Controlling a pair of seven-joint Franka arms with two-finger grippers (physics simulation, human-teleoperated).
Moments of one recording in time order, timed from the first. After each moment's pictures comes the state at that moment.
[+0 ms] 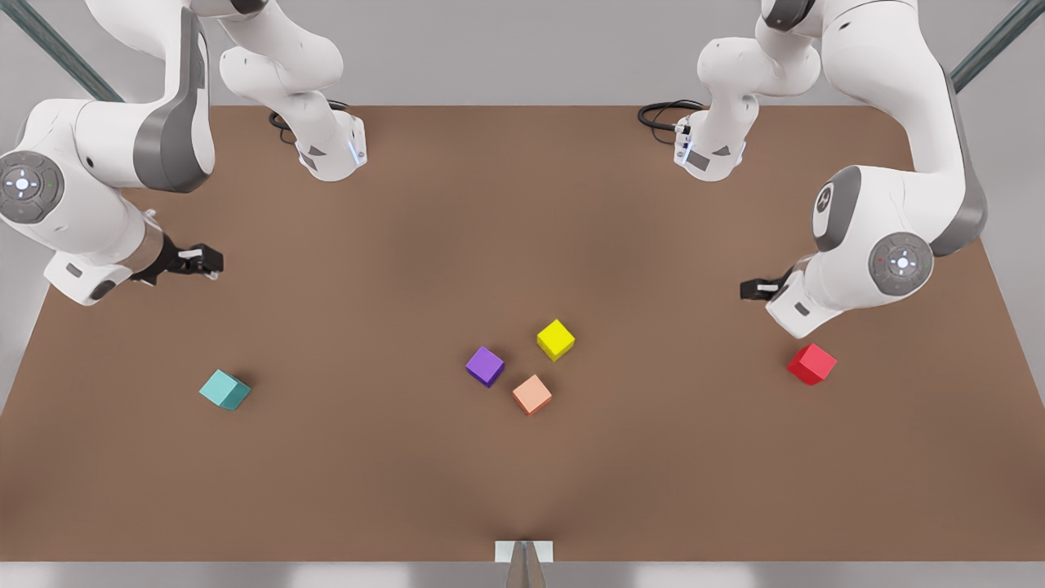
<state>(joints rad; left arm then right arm) -0.13 0.25 -0.02 -1.50 0.01 1.48 -0.12 0.18 0.14 -0.15 -1.44 -0.12 1.44 -0.14</state>
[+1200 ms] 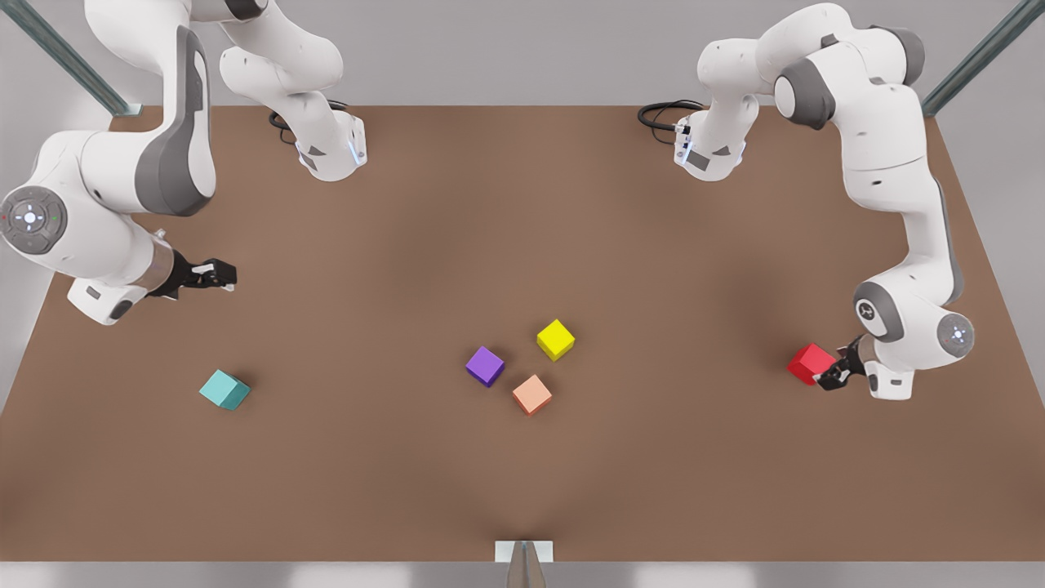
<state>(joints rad) -0.07 0.60 0.37 -1.77 -0.30 2.21 -0.31 0.16 0.16 -0.15 -1.51 -0.03 1.50 -0.18</state>
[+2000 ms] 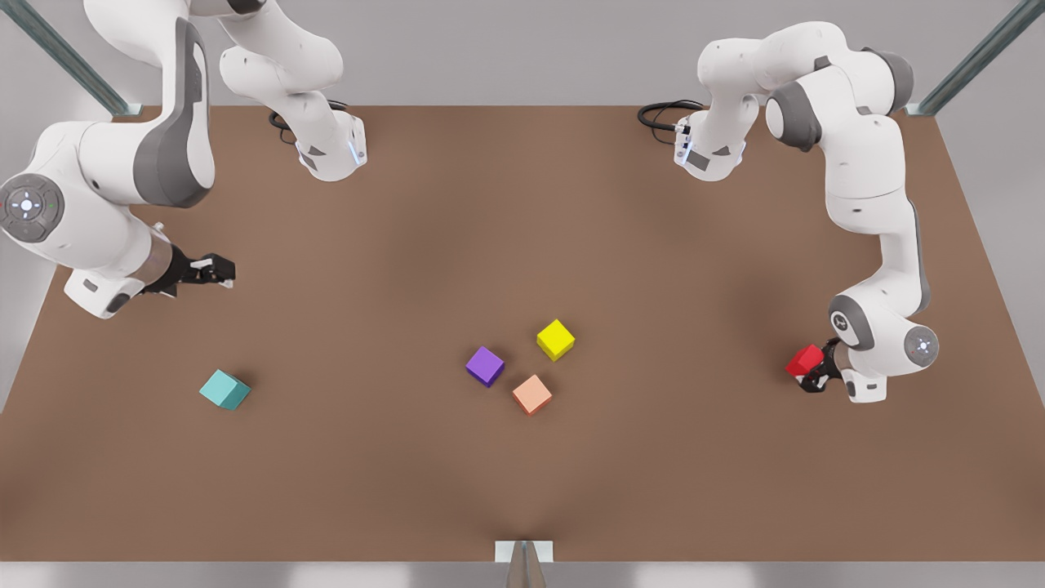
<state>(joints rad) -0.08 0.71 0.36 -1.78 -0.36 2.28 -0.42 0.16 0.13 -0.15 -1.53 -0.03 1.51 -0.18</state>
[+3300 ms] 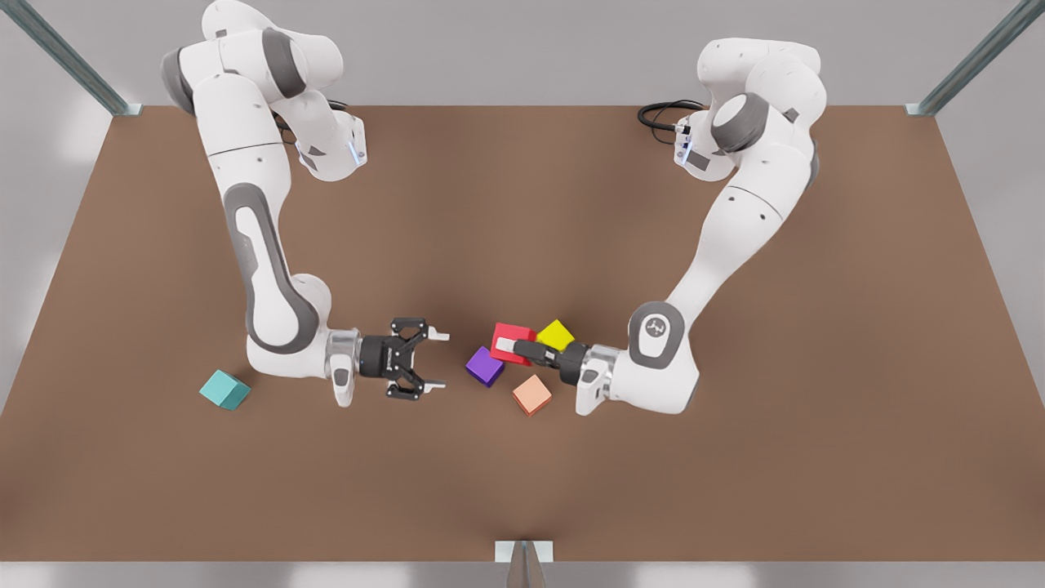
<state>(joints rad) -0.12 1.03 -0.63 -1.05 -0.89 2.00 0.10 0.24 0.59 0.03 -1.65 1.61 1.90 -1.70</state>
